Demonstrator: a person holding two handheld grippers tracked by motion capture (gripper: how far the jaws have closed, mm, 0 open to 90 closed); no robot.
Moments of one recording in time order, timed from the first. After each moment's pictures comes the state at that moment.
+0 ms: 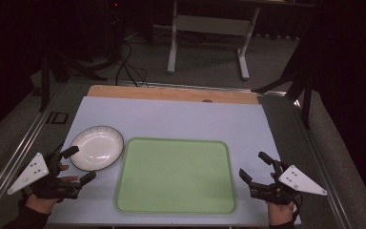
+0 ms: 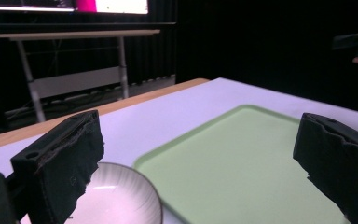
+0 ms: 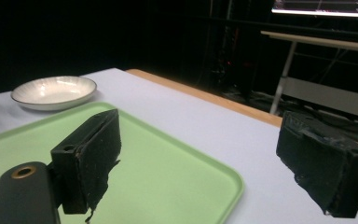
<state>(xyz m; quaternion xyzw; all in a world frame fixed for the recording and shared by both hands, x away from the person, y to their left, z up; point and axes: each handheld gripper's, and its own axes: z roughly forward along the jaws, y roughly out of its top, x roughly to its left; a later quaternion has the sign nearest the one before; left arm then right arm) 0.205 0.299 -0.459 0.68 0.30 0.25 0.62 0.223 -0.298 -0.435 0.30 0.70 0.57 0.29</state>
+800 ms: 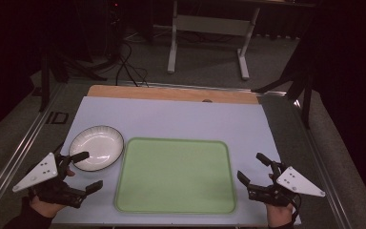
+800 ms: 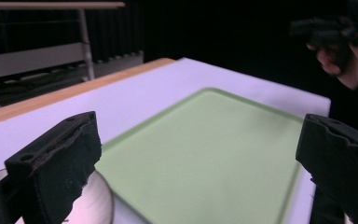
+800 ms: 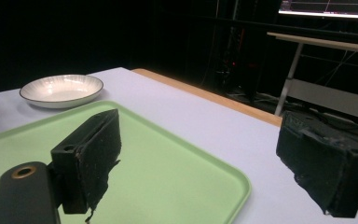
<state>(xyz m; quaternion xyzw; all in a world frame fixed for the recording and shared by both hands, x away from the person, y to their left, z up) 0.196 0.274 -0.435 0.74 0.27 0.18 0.59 0.219 -0.293 -0.435 0.29 0.71 0.57 0.29</state>
